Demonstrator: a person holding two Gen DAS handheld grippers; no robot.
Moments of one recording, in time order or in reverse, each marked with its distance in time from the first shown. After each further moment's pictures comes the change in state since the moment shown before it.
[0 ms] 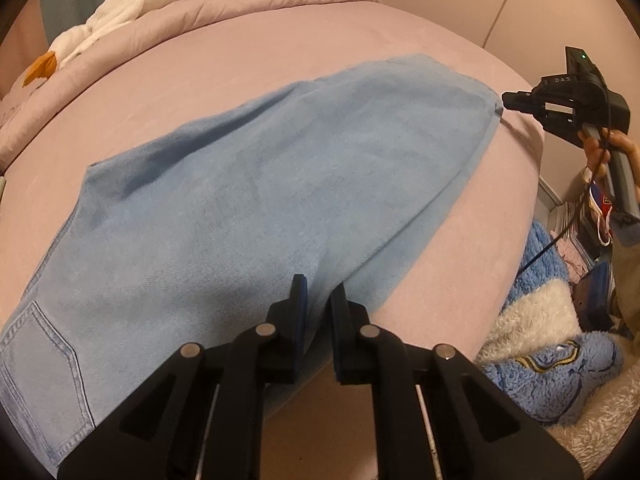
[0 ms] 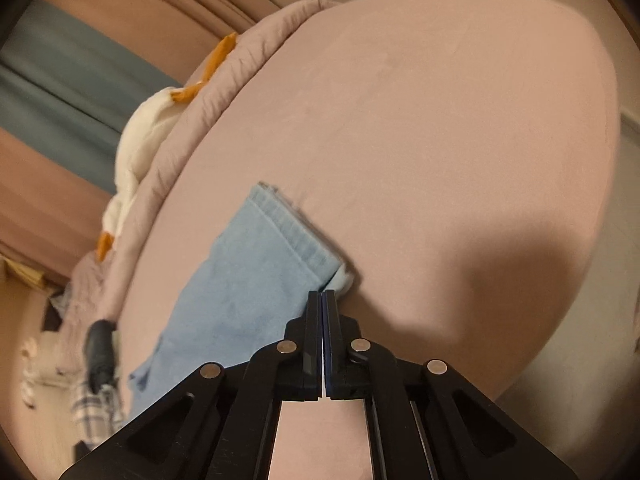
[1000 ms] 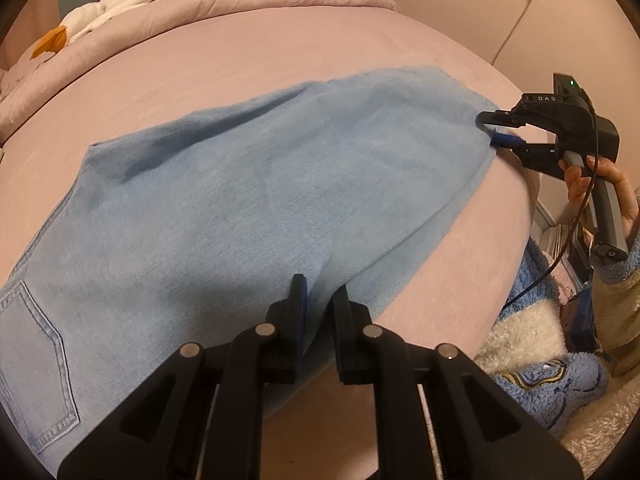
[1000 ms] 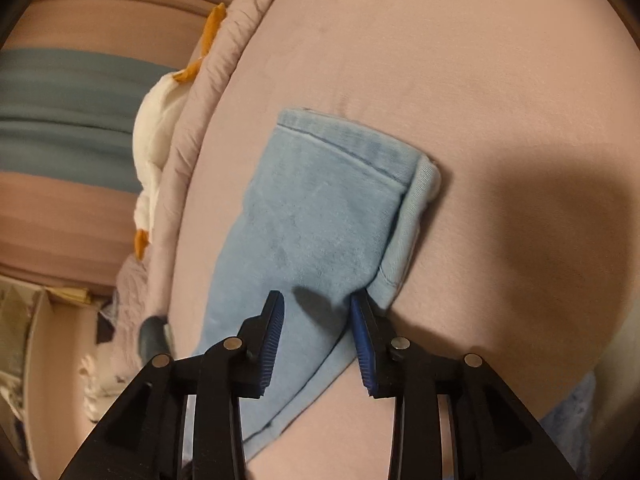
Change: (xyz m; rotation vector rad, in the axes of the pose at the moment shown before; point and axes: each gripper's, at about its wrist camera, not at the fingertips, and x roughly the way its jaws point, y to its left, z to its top) left arm -0.003 0.005 -0.001 -0.073 -0.006 -0.023; right arm 0.043 0.015 -0.007 0.115 0.119 0.073
